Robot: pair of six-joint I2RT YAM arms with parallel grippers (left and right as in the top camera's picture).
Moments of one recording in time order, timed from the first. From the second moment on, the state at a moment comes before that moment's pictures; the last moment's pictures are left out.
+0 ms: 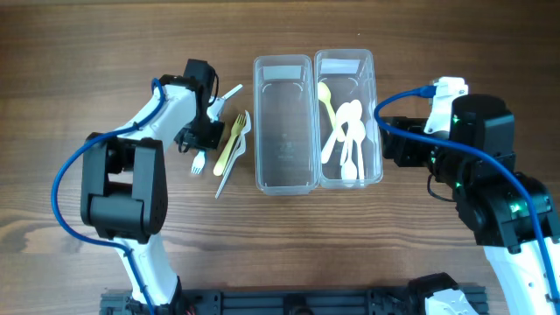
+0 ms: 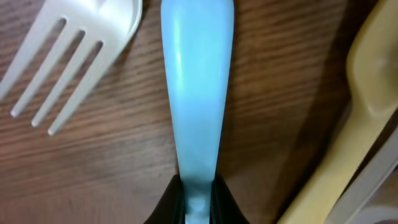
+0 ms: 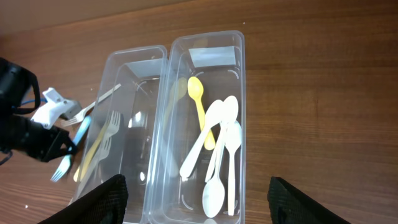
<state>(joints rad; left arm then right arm) -0.17 2.03 1.36 -0.94 -0.06 0.10 0.22 1.02 1.17 -0.88 -0.07 0.27</state>
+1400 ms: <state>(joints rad) -0.53 1.90 1.83 -1.10 0.03 -0.32 0.22 1.02 1.17 -0.88 -0.05 0.28</state>
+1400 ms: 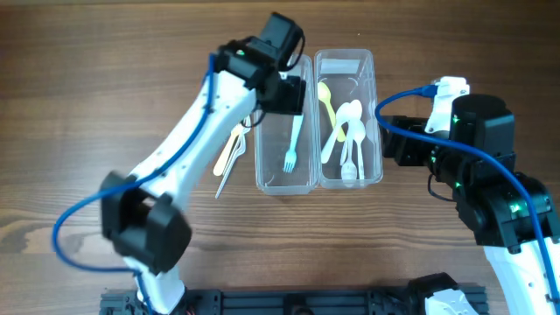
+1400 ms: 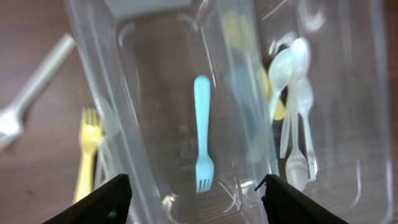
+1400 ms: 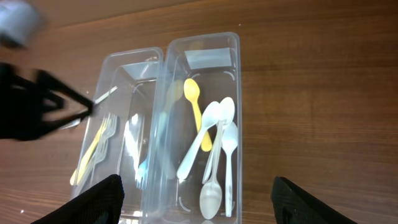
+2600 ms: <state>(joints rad) -0.16 2.29 1.86 -1.00 -0.03 0.68 0.22 1.16 1.17 -0.96 -0.04 0.28</state>
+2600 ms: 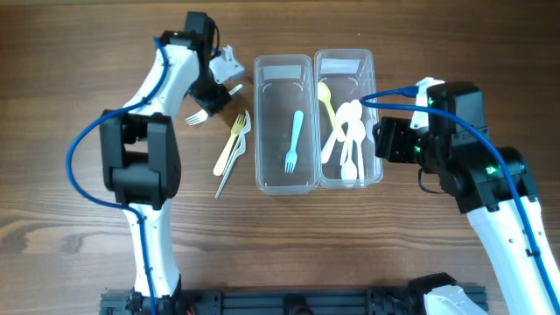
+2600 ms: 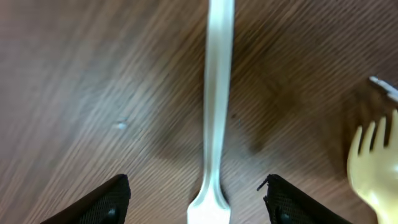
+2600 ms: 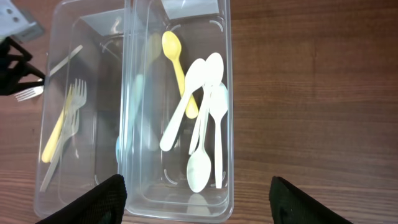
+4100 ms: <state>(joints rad) -0.40 1.86 1.85 -1.17 0.10 0.00 0.22 1.16 1.17 -1.00 -0.04 0.28</state>
